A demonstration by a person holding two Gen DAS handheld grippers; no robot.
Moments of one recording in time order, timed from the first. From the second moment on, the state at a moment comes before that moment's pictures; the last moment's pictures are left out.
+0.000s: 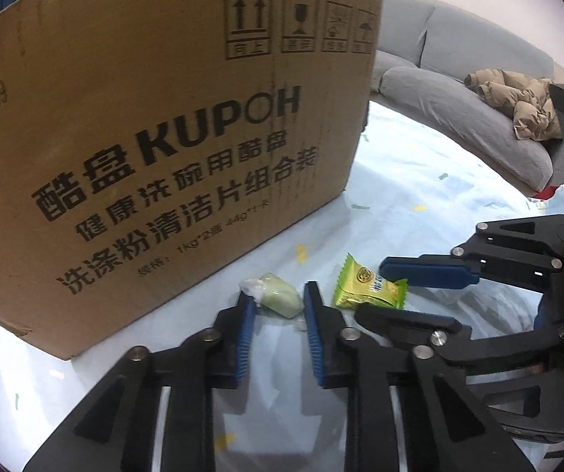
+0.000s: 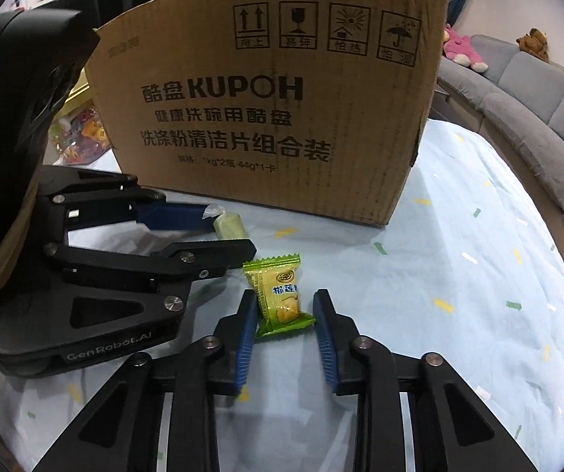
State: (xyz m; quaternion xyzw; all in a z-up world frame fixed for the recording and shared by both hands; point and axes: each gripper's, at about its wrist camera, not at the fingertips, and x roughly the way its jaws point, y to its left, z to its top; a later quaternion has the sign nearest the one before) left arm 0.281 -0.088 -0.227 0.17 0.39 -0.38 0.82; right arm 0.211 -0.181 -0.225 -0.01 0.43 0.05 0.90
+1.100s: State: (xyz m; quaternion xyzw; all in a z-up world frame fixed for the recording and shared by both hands) left arm 0.241 -0.072 -0.163 0.13 0.38 -0.30 0.86; right arm 0.200 -0.180 -0.163 -0.02 0.39 0.04 0.92
